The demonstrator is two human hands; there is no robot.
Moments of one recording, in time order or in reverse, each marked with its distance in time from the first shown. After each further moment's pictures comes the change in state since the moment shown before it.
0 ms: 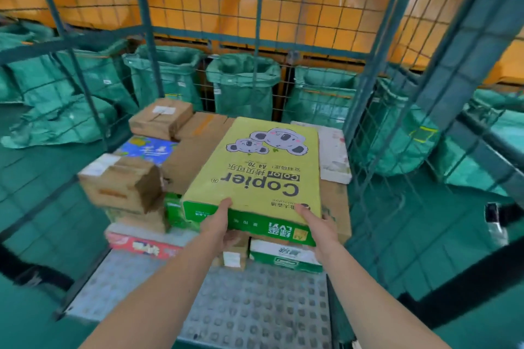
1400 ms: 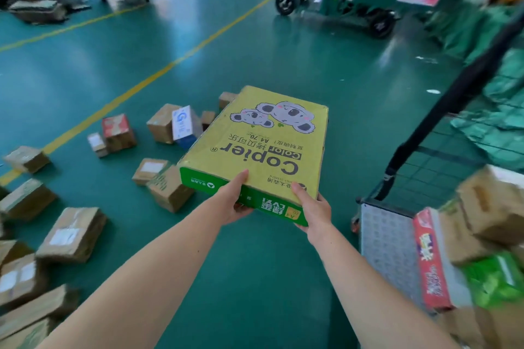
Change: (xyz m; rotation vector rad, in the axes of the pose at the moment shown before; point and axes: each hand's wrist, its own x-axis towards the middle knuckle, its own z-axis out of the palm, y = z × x) left_hand -0.366 -0.312 -0.232 -1.280 1.069 0.215; right_hand -0.355 0.202 0.130 -0.837 -1.442 0.183
